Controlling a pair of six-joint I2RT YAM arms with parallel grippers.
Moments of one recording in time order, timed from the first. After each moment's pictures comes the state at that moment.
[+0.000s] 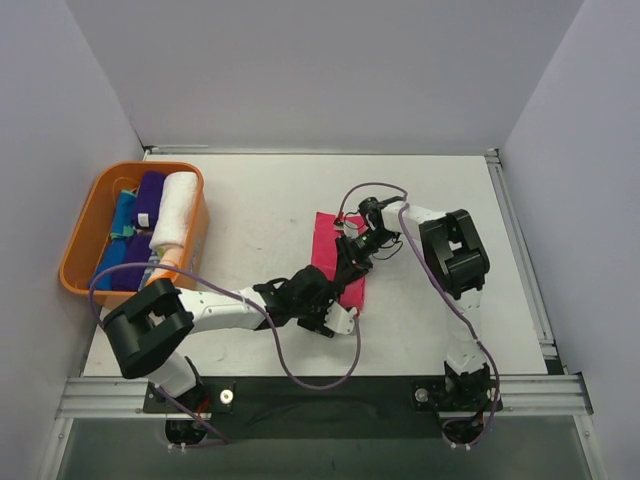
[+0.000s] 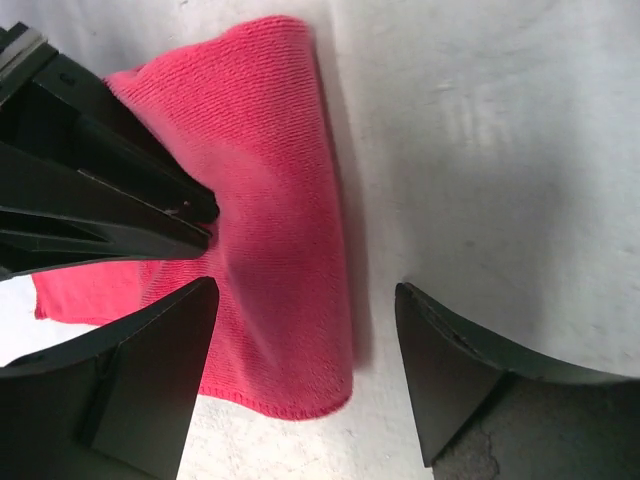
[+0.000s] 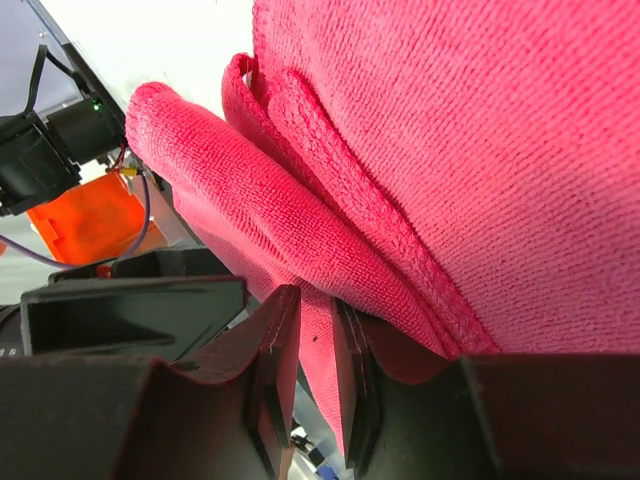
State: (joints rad) left arm -1.01 1.56 0.74 -0.01 0.10 0.93; right arm 0.41 2.17 1.43 -0.83 -0.86 0.05
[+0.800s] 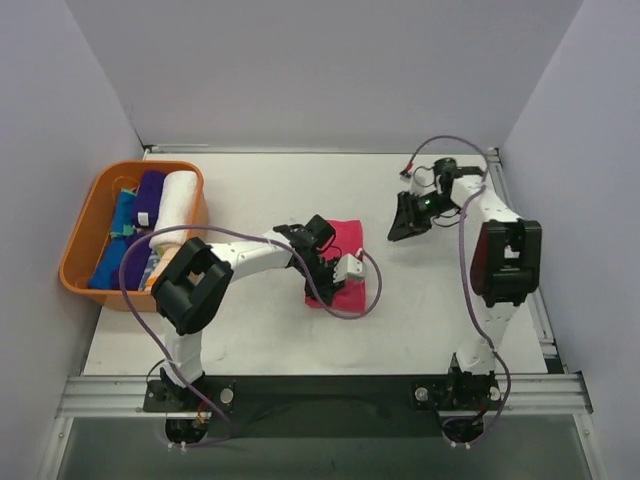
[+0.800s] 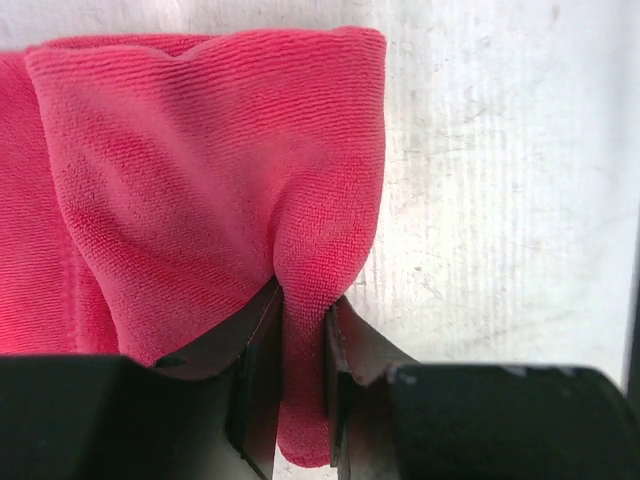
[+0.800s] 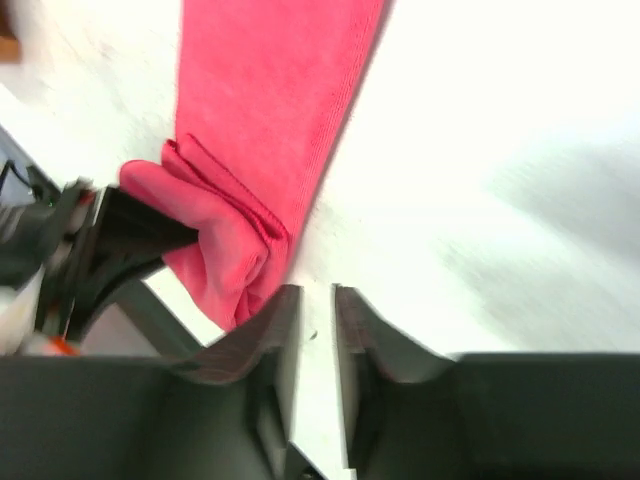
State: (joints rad) left arm -0.80 1.89 1.24 -0.56 0.56 0.71; right arm 0.08 2.02 1.53 -0.94 -0.71 -0.15
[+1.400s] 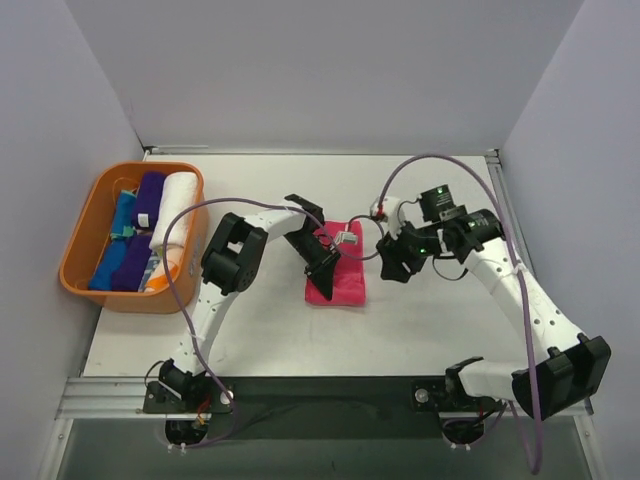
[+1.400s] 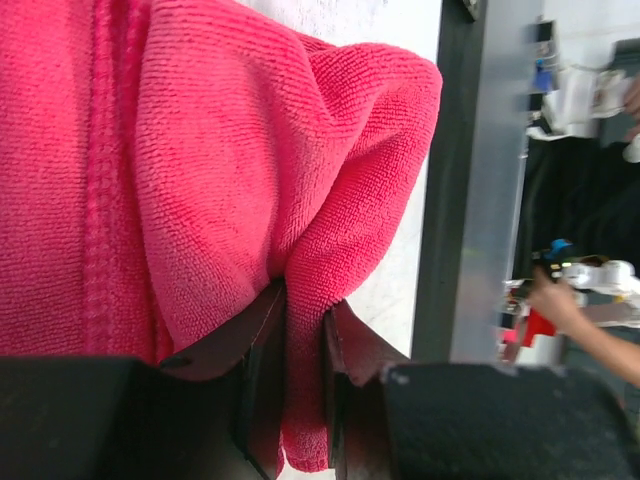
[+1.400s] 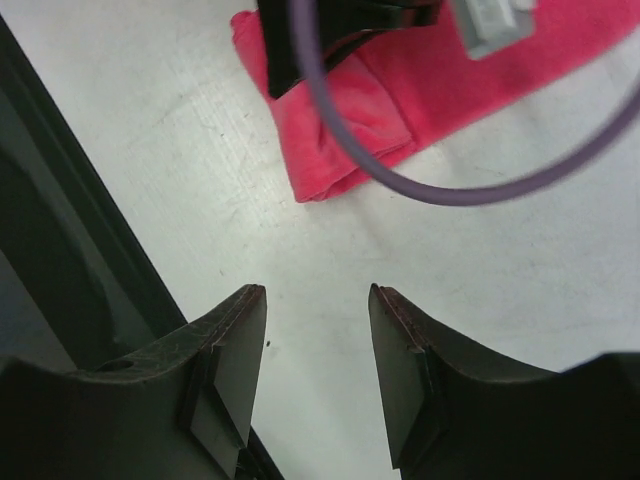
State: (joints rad) left arm -0.60 2.45 1.87 -1.28 1.05 0.73; right arm 0.34 1.26 1.22 -1.00 -0.51 -0.48
